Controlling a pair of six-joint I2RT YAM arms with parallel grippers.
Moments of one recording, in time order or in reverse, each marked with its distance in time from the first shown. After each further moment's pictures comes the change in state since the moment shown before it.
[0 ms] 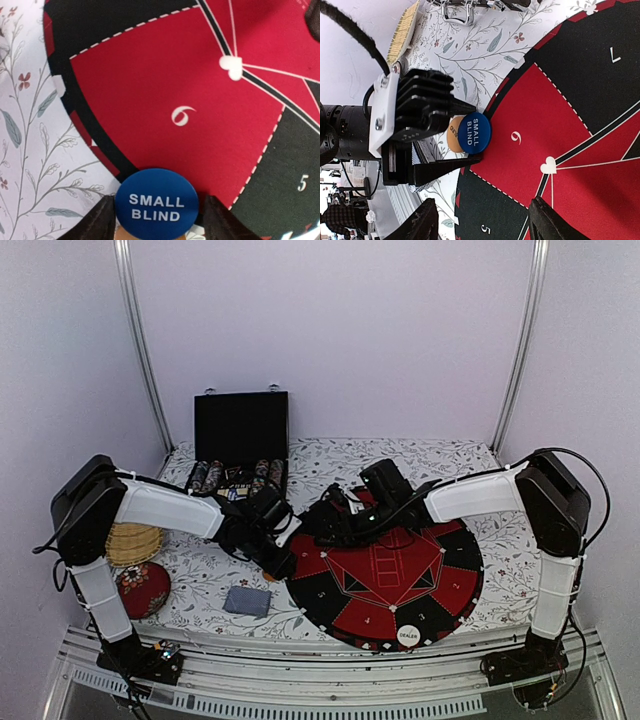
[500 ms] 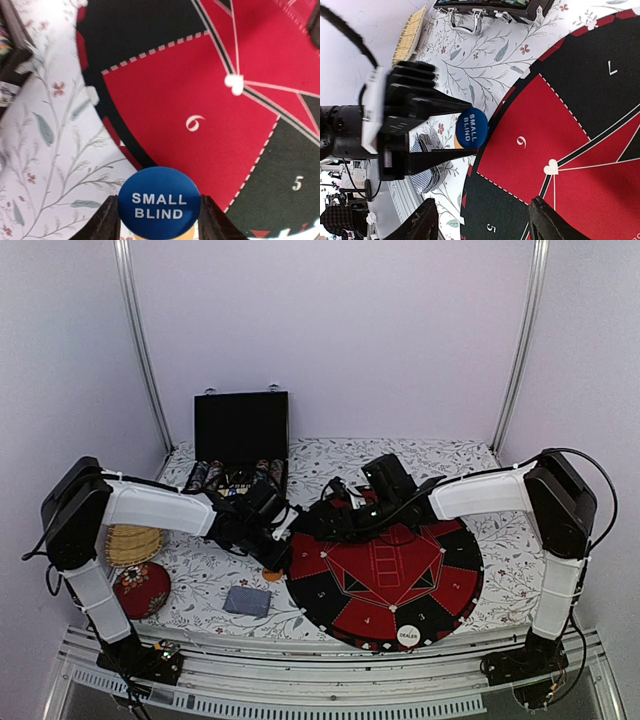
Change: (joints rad) left arm -0.002 -0.052 -0.002 -0.008 -0.053 0.002; right arm -0.002 -0.034 0.000 -0.006 0.011 -0.002
